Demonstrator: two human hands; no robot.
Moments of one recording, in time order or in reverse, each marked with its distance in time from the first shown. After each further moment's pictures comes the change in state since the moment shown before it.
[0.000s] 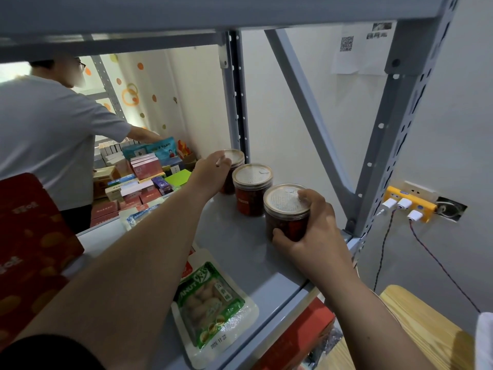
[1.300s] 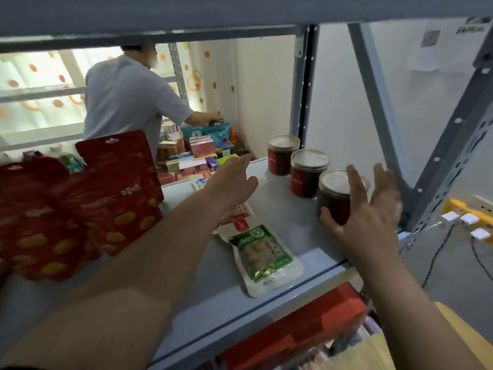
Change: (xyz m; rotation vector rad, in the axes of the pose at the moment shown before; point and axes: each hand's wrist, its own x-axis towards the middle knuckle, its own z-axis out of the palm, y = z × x) left_hand -0.119 -0.020 -0.062 0.355 0.010 -0.010; right_hand -0.006 -0.007 0.002 -0.314 0.093 -0.222
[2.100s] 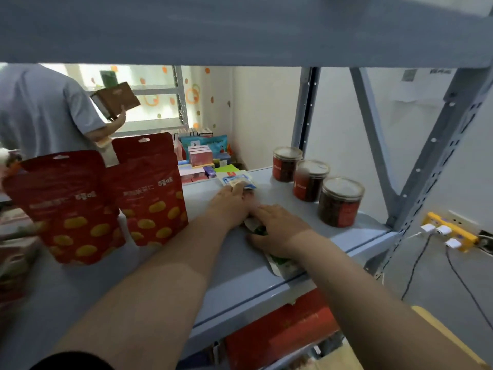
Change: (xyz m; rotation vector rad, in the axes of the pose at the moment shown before) left_hand -0.040 -0.046 0.022 -0.046 -0.090 -0.139; right_hand -0.011 -0.123 0.039 -0.100 -0.766 -0.362
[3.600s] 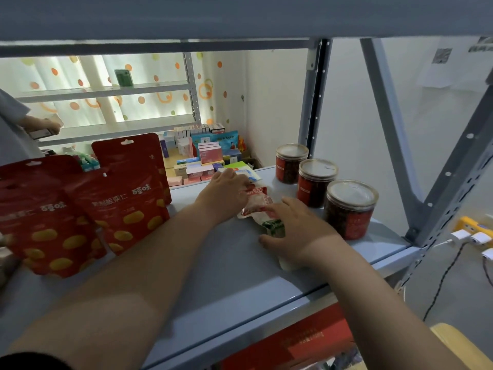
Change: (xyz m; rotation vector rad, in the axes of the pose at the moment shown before) left_hand 0.020 0.014 -0.022 0.216 0.097 0.225; right_hand -0.008 0.041 -0.024 0.103 0.006 0.061
